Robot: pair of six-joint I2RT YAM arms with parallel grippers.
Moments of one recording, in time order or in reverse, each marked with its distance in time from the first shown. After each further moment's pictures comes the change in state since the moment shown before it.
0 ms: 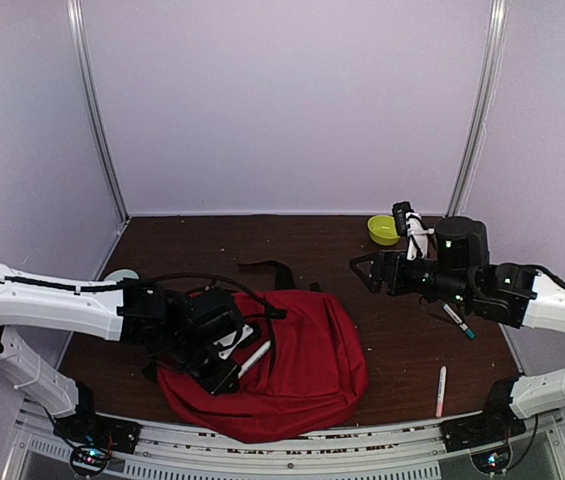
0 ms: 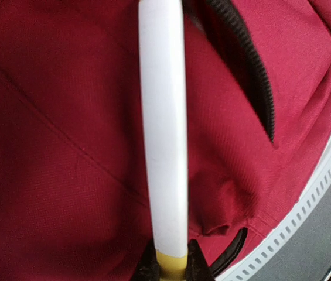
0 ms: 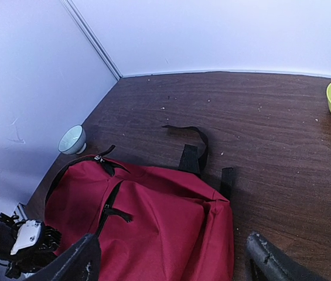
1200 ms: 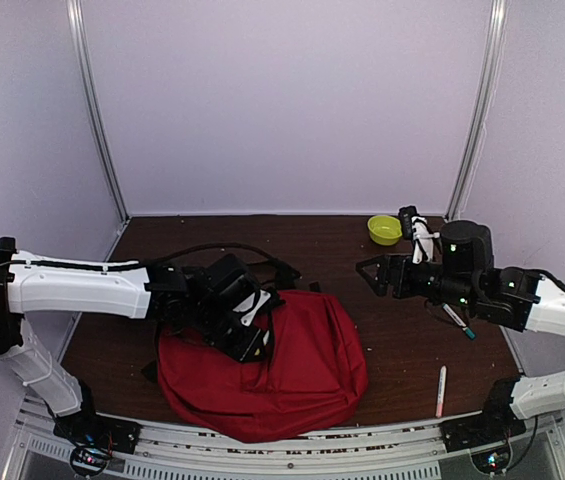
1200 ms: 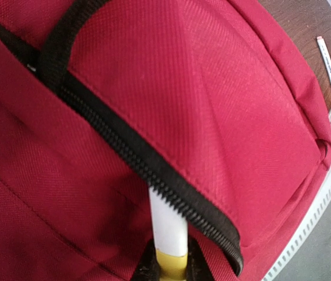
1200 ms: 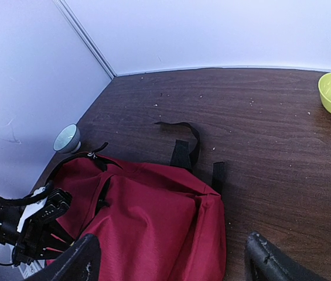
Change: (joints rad) left arm 0.119 0.142 0.134 0.159 0.021 0.019; right arm -0.029 -0.037 -0.037 -0.013 -0.010 0.005
